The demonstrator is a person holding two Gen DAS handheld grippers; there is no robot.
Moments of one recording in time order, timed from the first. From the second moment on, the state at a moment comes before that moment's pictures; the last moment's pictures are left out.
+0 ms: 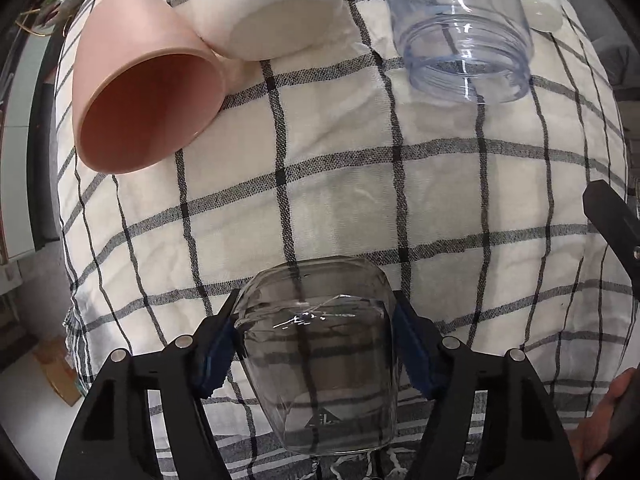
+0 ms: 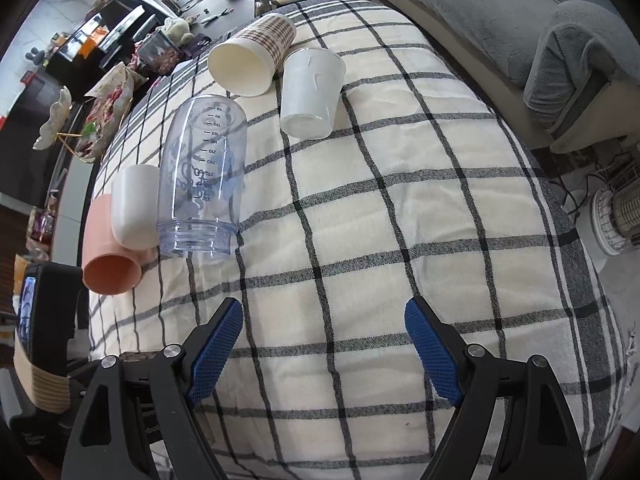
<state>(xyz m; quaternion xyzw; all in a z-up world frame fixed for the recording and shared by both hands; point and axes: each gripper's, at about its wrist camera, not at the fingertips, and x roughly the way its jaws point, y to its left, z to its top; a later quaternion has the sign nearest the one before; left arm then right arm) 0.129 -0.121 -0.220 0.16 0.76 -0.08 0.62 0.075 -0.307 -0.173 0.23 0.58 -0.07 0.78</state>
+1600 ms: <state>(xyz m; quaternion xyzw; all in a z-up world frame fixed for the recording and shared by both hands) 0.079 -0.083 -0.152 0.06 0.41 -0.13 0.90 0.017 -0.270 -0.140 0.16 0.55 -0.09 0.81</state>
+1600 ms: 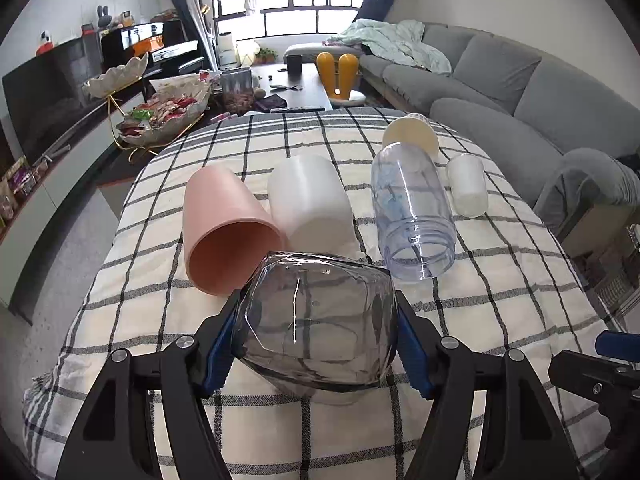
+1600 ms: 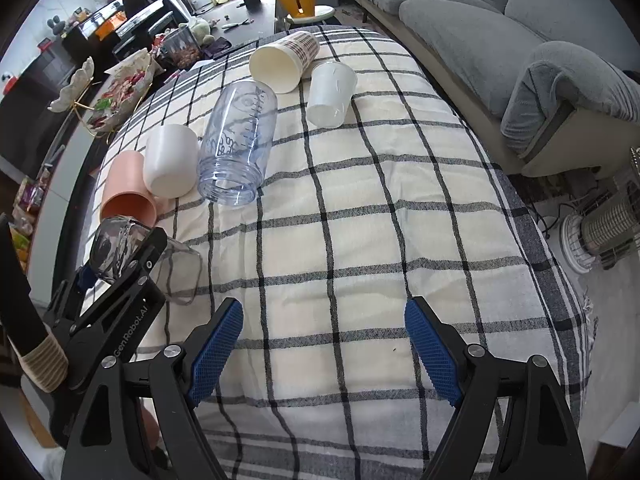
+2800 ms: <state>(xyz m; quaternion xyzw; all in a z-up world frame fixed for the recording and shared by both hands) 0.002 -0.009 -0.057 0.02 0.41 -0.05 0.91 -0.038 -0.216 -0.045 0.07 0.33 -0.12 0.93</state>
